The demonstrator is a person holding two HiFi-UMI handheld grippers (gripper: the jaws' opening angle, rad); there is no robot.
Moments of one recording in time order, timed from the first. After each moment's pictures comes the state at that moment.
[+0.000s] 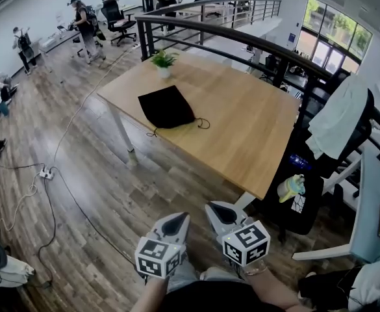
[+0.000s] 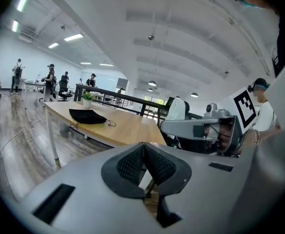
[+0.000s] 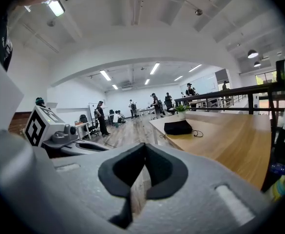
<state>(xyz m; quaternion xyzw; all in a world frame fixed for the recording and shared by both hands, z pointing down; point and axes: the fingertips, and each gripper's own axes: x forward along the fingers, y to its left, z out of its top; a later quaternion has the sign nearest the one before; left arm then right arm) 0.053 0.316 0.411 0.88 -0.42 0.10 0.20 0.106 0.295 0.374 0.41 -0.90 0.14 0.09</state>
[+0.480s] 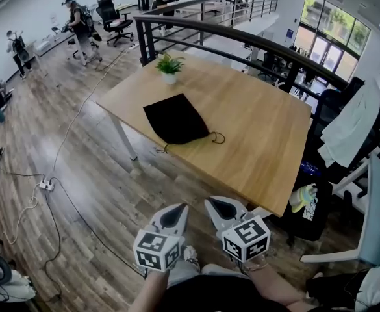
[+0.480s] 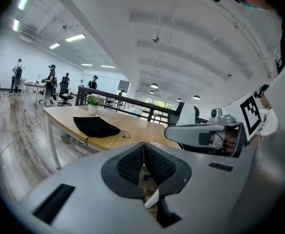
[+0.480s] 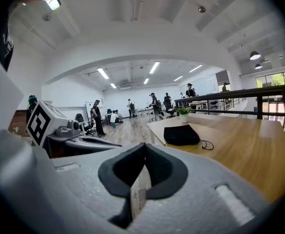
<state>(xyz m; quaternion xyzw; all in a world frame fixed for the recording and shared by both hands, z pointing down) -0.026 0.181 0.397 0.88 -0.42 0.09 0.19 0.030 0.173 0.368 0.42 -0.89 0.13 0.10</state>
